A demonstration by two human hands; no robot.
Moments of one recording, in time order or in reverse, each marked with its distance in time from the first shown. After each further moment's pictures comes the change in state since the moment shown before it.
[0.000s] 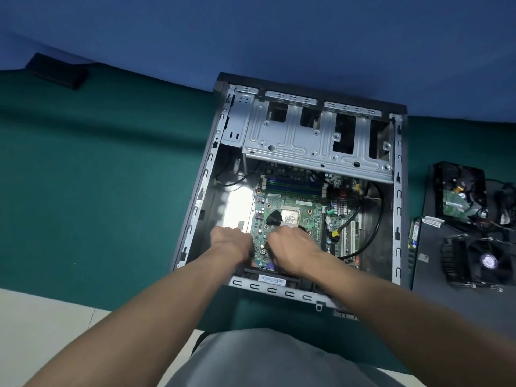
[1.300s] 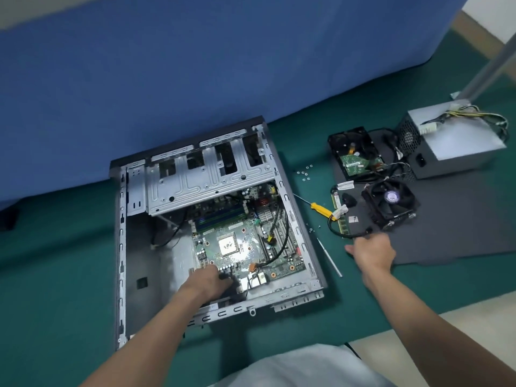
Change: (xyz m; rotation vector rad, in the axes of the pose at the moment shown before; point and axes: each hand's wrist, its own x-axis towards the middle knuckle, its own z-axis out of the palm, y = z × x) left_hand -0.024 0.047 -0.029 -0.280 -0.006 0.068; right_hand -0.139 0.179 0.082 1.424 0.987 1.302
